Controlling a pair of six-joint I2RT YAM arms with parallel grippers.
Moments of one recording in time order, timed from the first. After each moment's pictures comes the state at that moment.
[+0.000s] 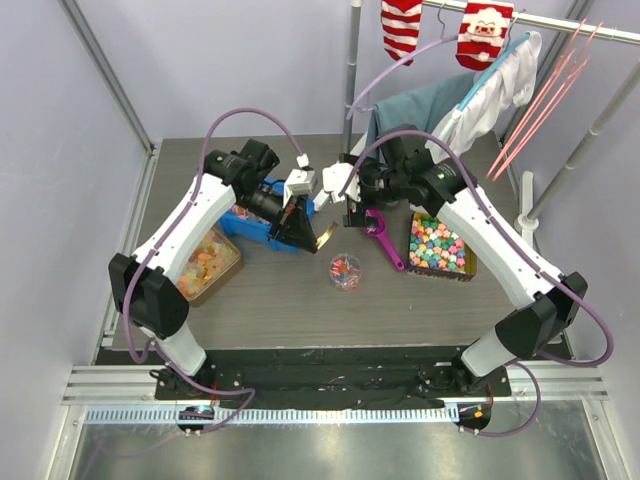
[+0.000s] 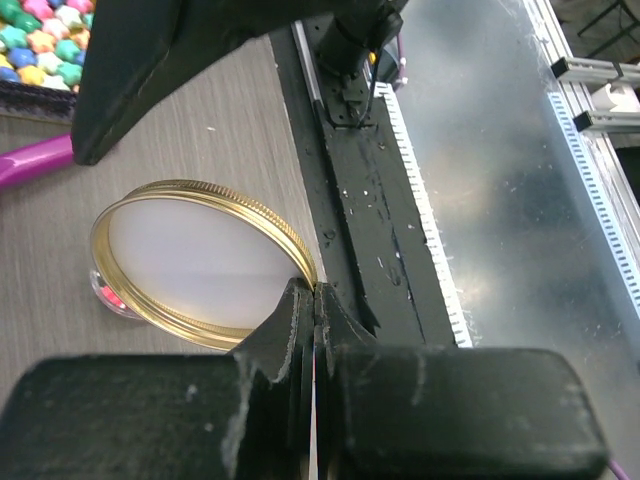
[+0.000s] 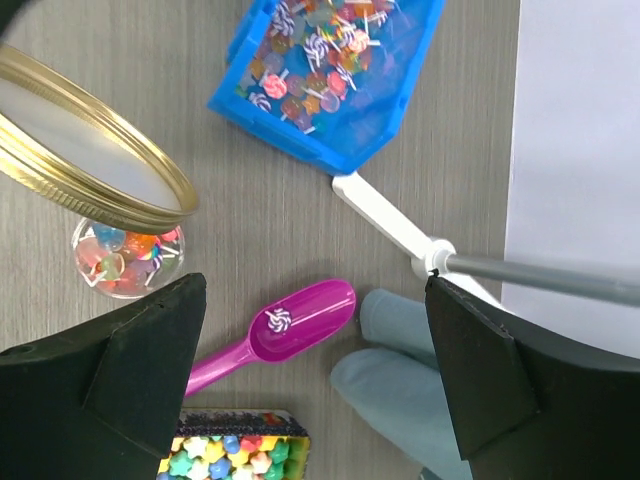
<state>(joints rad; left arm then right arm) -0.45 1.69 1.72 -1.34 1.23 0.94 0.58 1.53 1.66 -0.84 -0.46 -1.04</state>
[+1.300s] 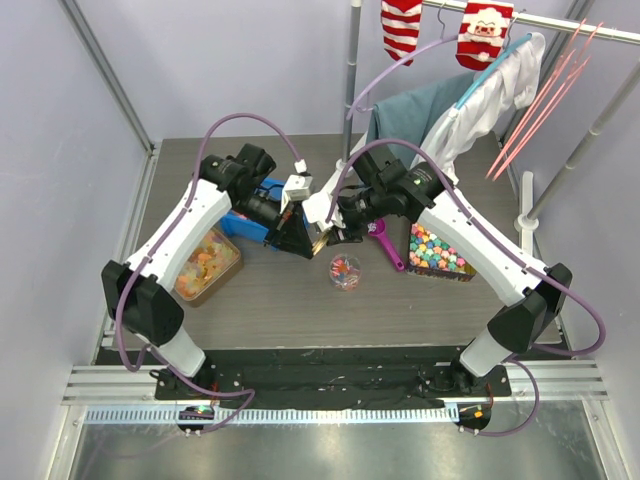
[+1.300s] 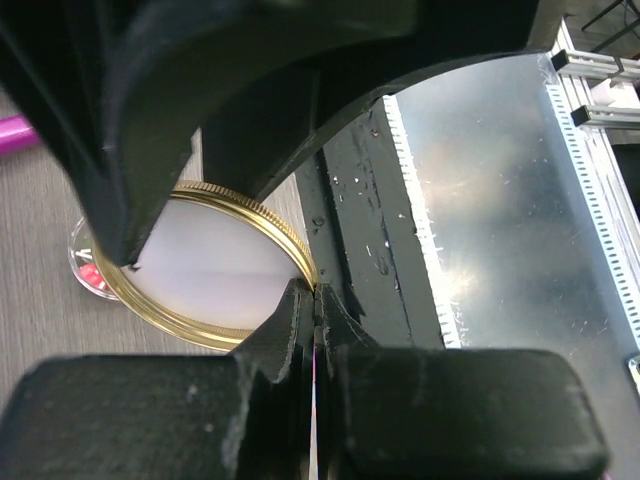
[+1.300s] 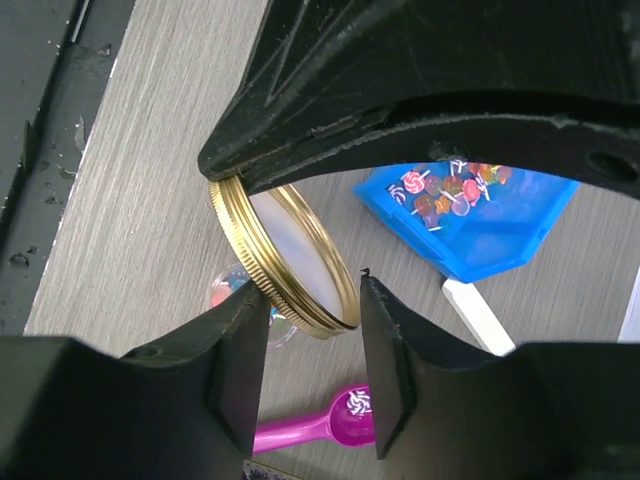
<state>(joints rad) -0.46 1.63 1.66 -1.34 1.19 0.91 0.72 1.59 1.73 -1.04 -0.64 -1.11</state>
